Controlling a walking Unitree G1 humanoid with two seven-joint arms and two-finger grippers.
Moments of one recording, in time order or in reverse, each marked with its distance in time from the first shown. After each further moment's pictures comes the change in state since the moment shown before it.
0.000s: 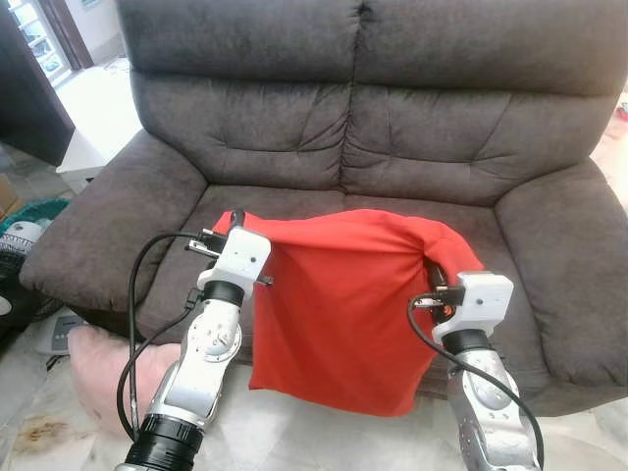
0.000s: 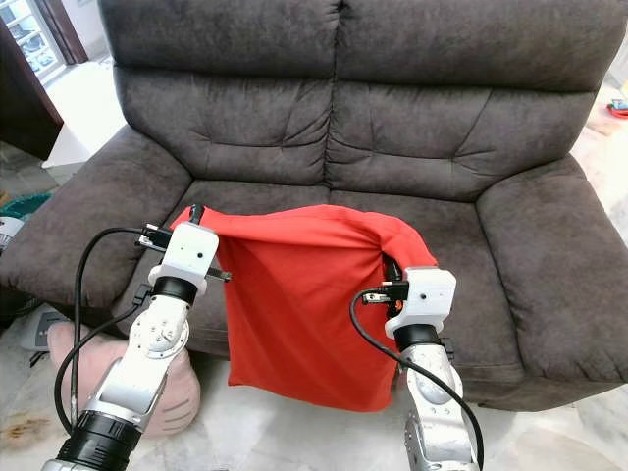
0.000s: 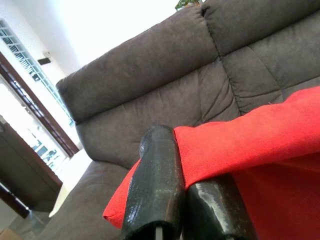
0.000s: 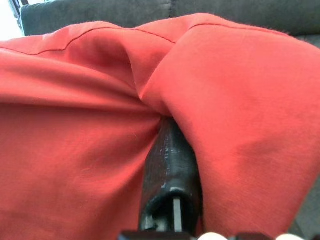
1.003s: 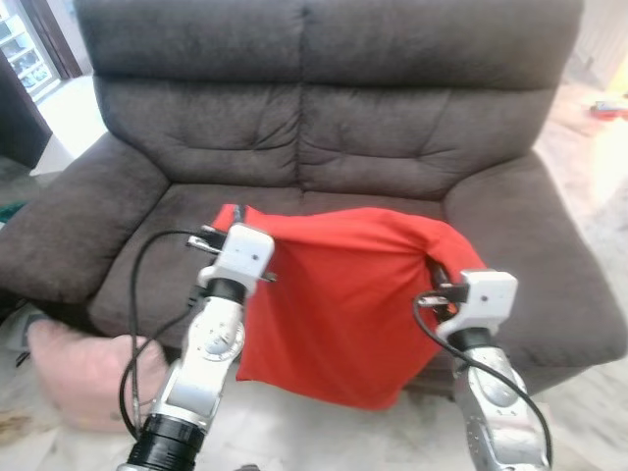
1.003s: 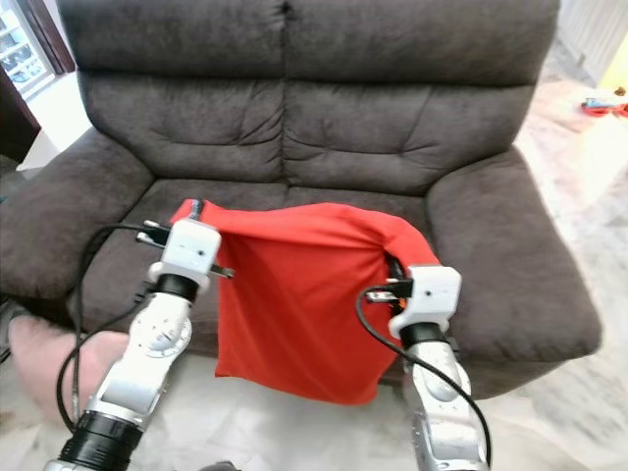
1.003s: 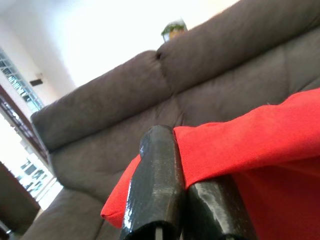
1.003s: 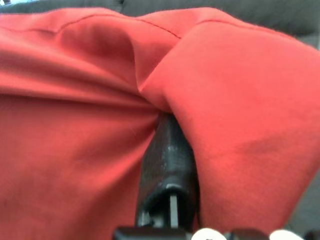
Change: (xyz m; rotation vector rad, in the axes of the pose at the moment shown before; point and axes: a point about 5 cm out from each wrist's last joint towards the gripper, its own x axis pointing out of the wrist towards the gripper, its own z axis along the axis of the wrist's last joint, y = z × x) left arm 0.002 -0.002 0.009 -0.009 -0.039 -0.008; right arm 0.003 -0.007 0.003 -0.006 0.024 0.001
